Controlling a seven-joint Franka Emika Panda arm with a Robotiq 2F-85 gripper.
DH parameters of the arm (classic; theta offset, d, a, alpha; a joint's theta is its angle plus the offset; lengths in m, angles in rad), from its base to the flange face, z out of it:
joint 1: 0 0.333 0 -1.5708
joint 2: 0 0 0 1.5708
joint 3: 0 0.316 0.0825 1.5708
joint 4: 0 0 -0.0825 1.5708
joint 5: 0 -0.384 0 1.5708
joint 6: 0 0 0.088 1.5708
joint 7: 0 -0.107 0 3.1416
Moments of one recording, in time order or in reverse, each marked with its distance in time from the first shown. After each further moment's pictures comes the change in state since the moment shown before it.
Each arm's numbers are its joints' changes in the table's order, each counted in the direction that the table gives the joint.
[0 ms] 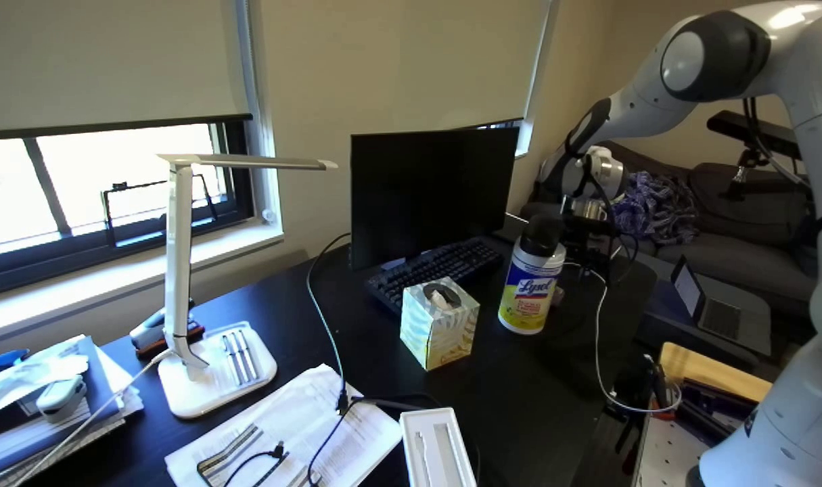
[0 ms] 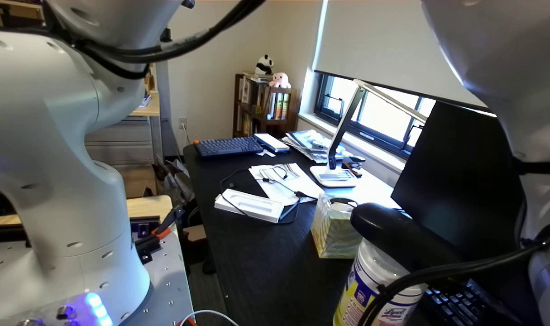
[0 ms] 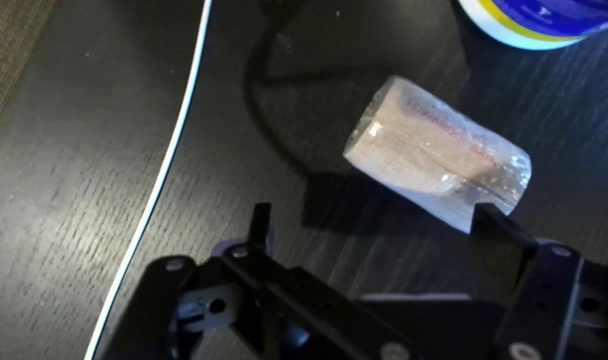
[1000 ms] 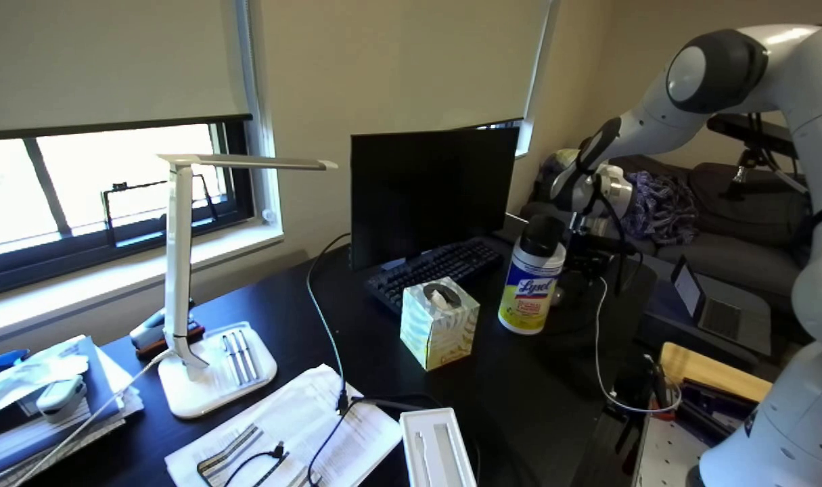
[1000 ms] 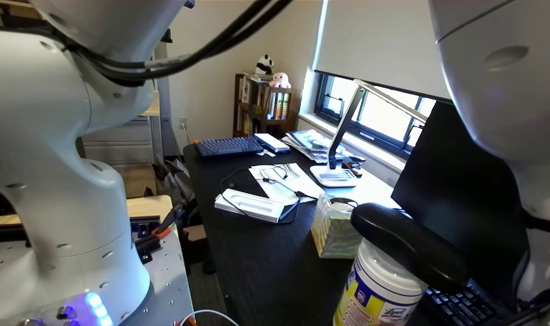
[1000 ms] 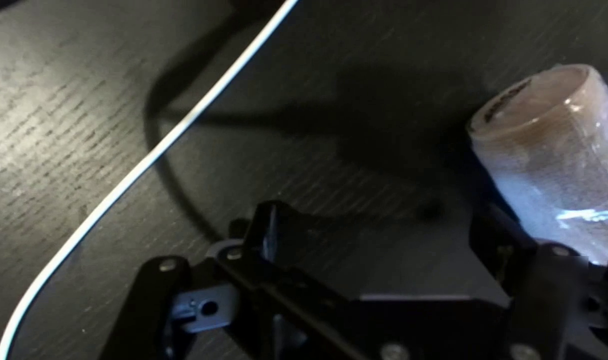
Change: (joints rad) arm -0.185 0.073 0.138 0.012 0.034 -0.131 0.417
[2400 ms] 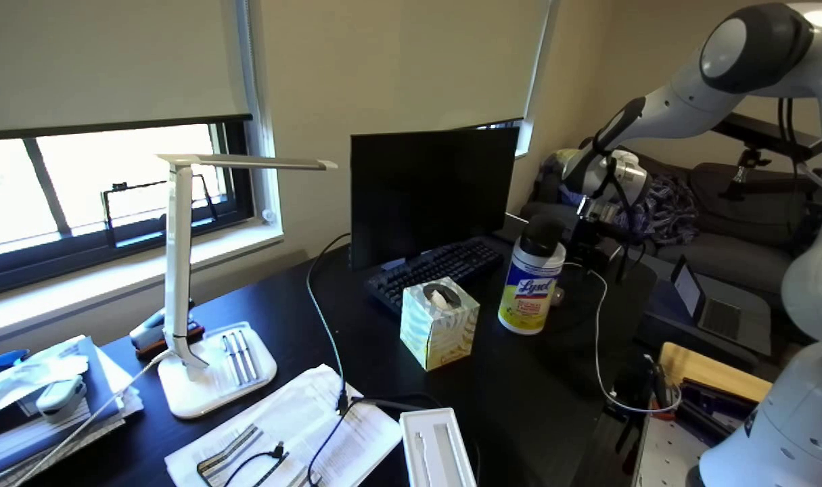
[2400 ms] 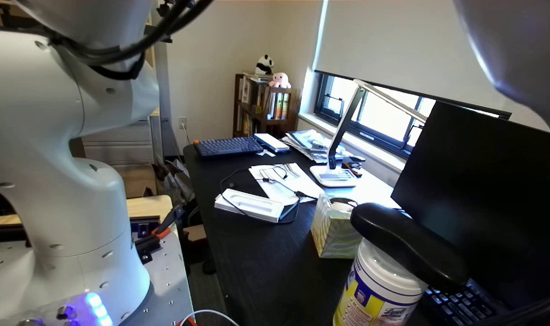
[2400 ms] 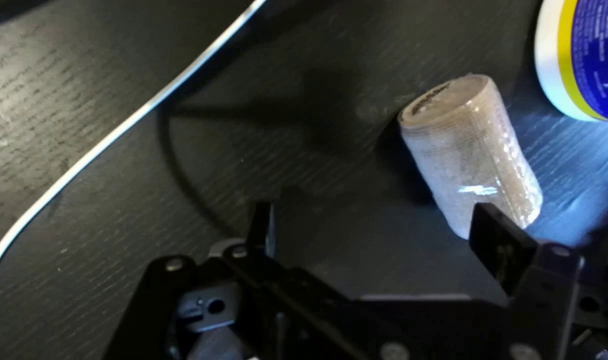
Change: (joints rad) arm -0.138 -0.097 0.125 -0.036 -0.009 0.038 0.122
